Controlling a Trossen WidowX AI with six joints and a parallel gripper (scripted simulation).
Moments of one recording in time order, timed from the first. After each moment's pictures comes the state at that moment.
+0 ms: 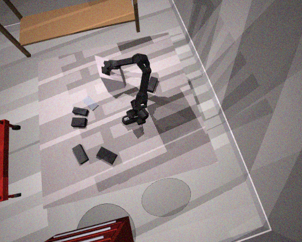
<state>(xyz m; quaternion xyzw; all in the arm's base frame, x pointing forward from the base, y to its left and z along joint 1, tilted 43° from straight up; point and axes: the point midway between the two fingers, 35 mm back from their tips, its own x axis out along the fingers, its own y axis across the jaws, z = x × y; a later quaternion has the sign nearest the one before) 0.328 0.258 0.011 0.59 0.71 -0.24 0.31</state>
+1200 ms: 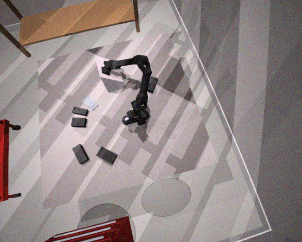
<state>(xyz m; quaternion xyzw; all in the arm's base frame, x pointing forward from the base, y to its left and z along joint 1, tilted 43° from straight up) 0.326 0.268 0.003 0.59 0.71 -0.24 0.31</state>
